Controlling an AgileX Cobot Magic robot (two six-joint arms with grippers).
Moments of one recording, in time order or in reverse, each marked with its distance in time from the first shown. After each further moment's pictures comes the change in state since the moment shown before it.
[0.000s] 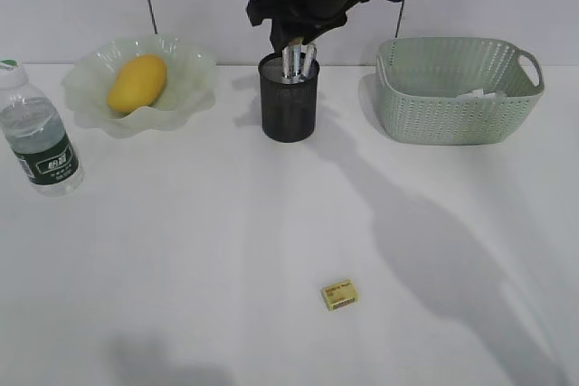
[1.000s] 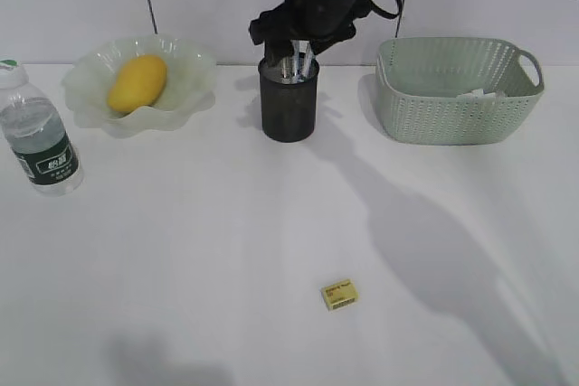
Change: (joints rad) left arm 0.000 0.000 0.000 0.000 -0.001 0.000; right arm 0.000 0.052 0.000 -0.058 -0.049 0.038
